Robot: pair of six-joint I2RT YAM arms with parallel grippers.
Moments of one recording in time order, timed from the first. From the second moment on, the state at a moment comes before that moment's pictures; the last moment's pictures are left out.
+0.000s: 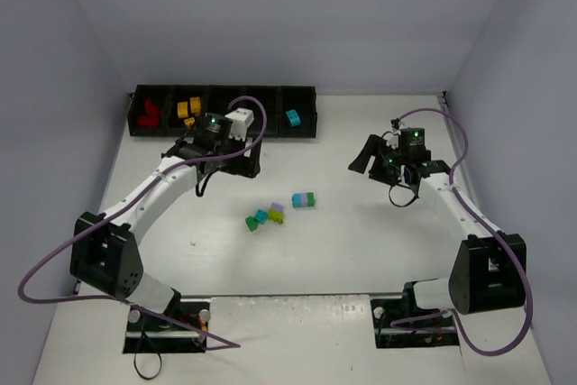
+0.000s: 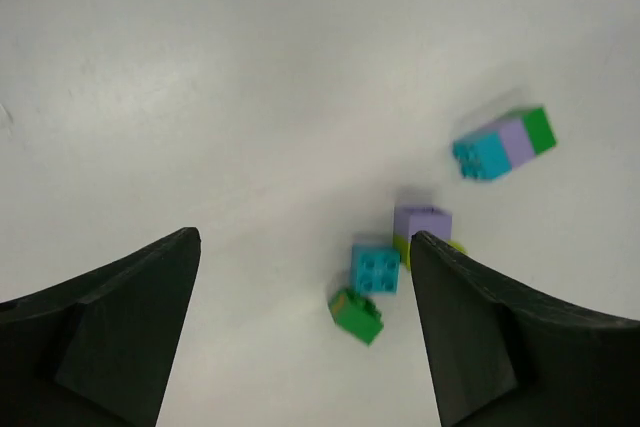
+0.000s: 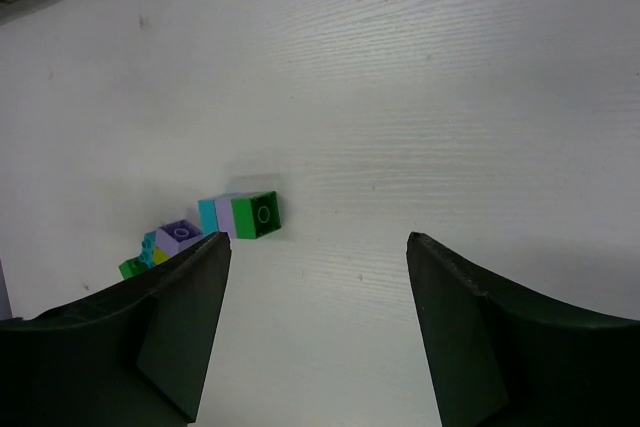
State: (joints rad) left arm -0.41 1.51 1.26 -0.51 0.09 -0.15; right arm 0.11 1.34 0.89 -0.33 -0.32 0.50
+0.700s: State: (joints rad) left arm -0.56 1.53 0.99 -0.58 0.18 -0.05; right arm 0.15 1.34 0.88 -0.29 -0.34 0.50
